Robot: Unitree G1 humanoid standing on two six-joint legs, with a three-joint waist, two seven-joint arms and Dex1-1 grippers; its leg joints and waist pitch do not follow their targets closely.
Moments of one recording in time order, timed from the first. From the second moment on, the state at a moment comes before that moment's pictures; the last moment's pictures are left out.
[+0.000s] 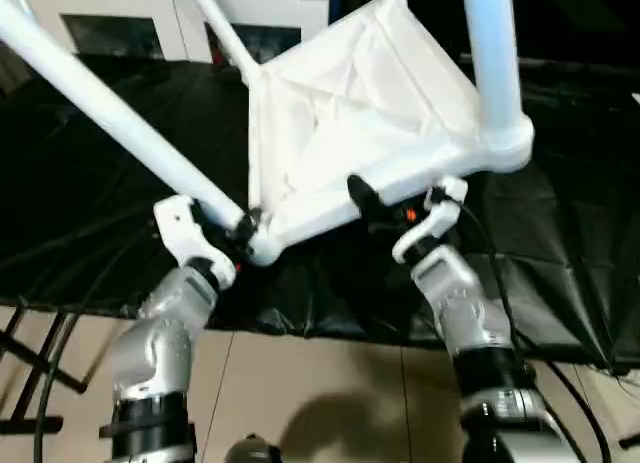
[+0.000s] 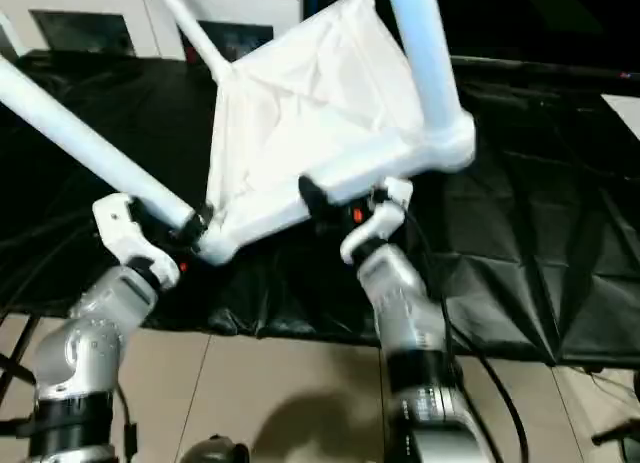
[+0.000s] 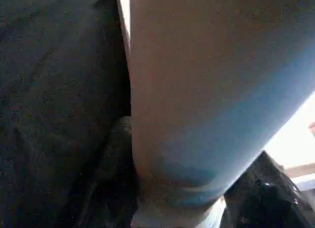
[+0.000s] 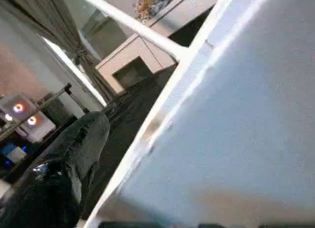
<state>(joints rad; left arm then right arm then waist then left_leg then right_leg) -0.28 0.01 0.24 0.04 -0.41 0.55 -0.22 -0.57 0.06 -0.21 0.61 0.52 0.16 0.49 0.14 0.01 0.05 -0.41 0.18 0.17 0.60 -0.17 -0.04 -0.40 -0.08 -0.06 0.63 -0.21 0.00</state>
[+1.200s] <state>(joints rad) -0.29 0.01 0.14 0.09 -0.33 0.45 -0.25 -0.74 0.04 -0.38 0.92 0.60 0.11 0.50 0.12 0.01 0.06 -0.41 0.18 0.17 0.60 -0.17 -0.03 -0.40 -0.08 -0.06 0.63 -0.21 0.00</state>
